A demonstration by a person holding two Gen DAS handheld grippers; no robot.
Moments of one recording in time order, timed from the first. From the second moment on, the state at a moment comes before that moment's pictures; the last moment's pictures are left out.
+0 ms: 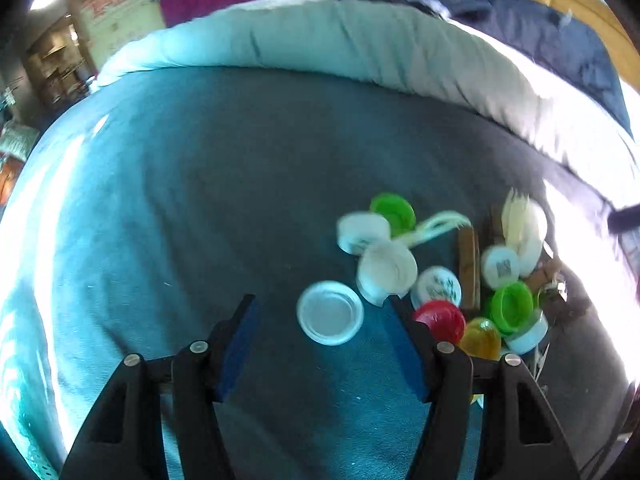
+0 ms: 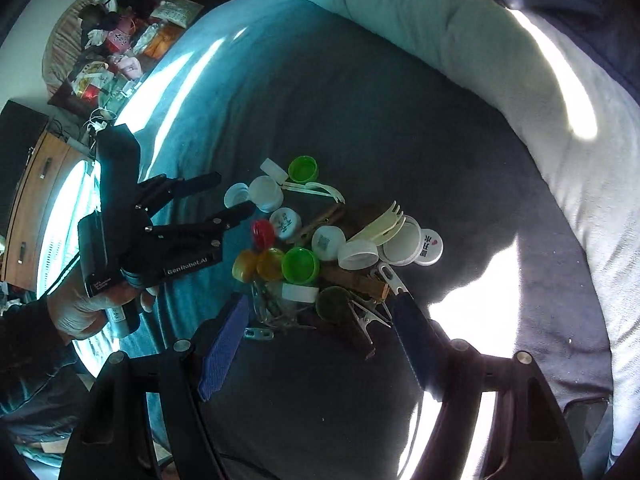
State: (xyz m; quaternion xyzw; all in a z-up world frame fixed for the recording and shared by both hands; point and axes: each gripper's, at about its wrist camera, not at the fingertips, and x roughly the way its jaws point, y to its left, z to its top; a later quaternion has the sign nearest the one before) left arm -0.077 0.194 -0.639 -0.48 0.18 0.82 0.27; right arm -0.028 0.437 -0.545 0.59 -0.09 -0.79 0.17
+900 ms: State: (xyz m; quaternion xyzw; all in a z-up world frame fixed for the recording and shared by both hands) left arm -0.071 0.138 -0.602 -0.50 0.04 0.85 0.19; right arm -0.110 0.318 -0.591 0.57 -0.05 -0.79 0.23
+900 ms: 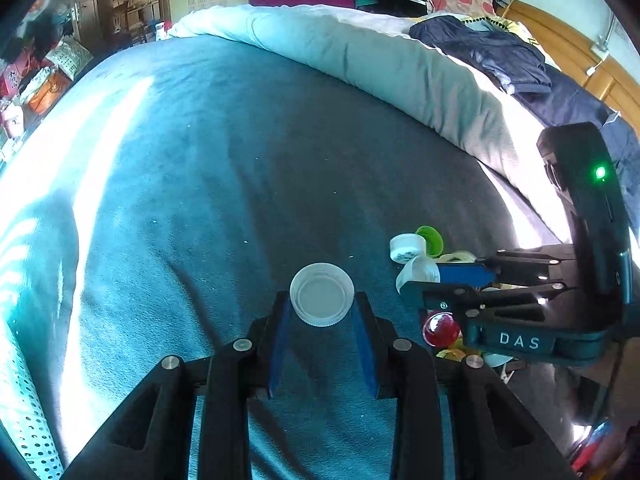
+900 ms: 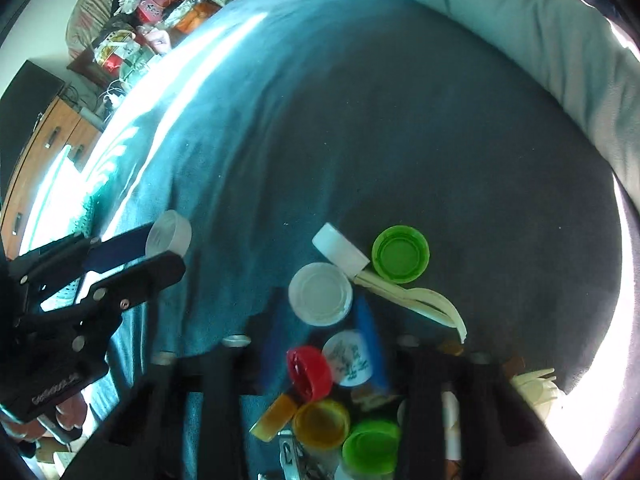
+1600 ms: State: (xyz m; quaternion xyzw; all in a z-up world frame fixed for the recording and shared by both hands) left arm -0.067 0.135 -0.555 -0.49 0.04 0.85 0.20; right arm -0.082 0.372 -0.519 0.53 -0.06 -0.81 0.23
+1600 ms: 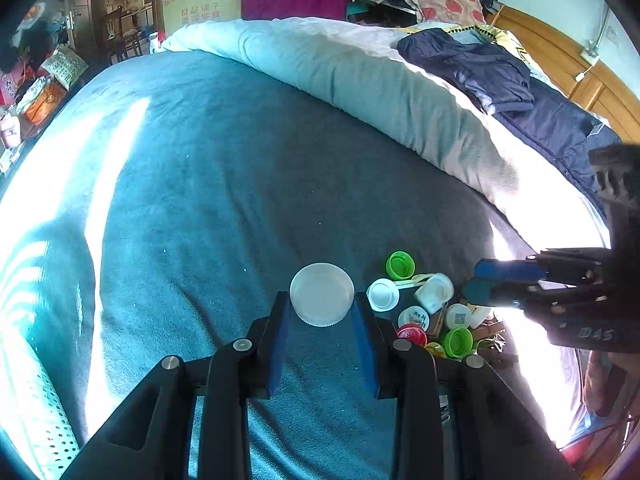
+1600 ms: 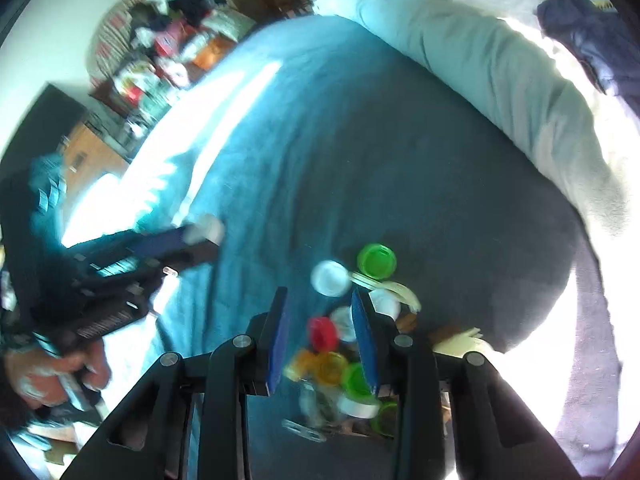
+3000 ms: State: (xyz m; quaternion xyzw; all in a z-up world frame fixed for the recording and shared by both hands) left arm -0.062 0.096 -0.380 -0.47 0.04 0.87 0.14; right arm -0.102 0.303 -0.341 0.50 0.01 -0.84 0.22
